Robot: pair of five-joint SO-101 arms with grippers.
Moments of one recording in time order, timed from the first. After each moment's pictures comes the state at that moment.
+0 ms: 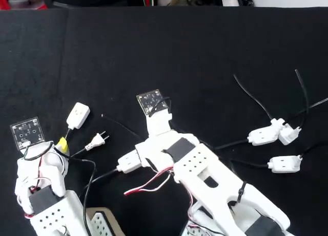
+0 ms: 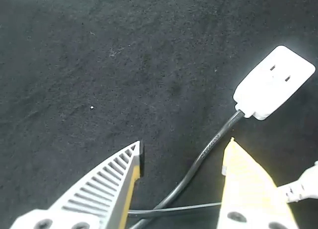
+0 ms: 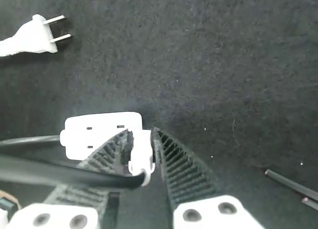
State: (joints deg) left arm -36.8 -103.8 93.3 60.9 -11.1; right arm -39.9 -34.9 61.6 49.1 -17.3
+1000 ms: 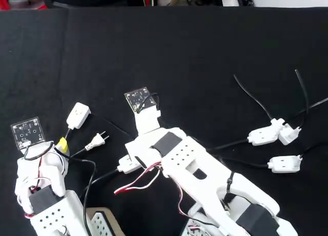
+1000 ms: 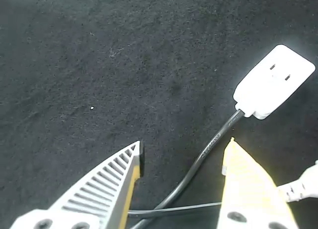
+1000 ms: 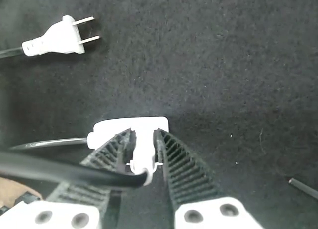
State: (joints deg) left arm -36.8 -103.8 93.3 60.9 -11.6; right arm -44.0 -25.7 53.5 51.6 -20.3
